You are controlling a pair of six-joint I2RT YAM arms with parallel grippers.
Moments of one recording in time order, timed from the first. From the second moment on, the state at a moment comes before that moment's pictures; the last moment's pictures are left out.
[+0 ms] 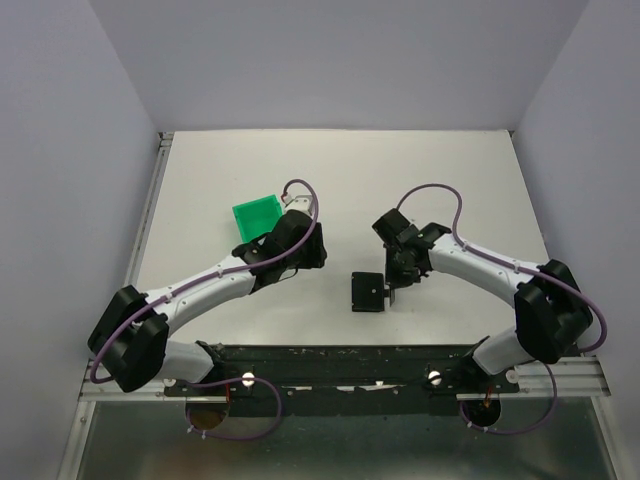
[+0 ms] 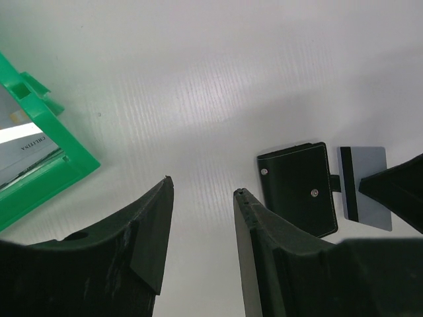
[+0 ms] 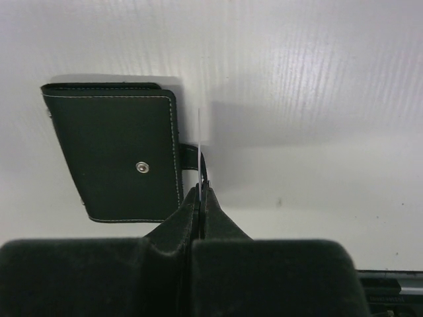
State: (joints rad) left arm -0.76 1.33 0.83 -0.19 -0.15 -0.60; right arm 0.68 1.50 0.97 -0.76 0.15 0.69
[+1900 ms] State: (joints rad) left arm -0.87 1.58 0.69 0.09 0.09 -0.72; right arm 0.67 1.33 0.81 -0.48 -0.05 0.71
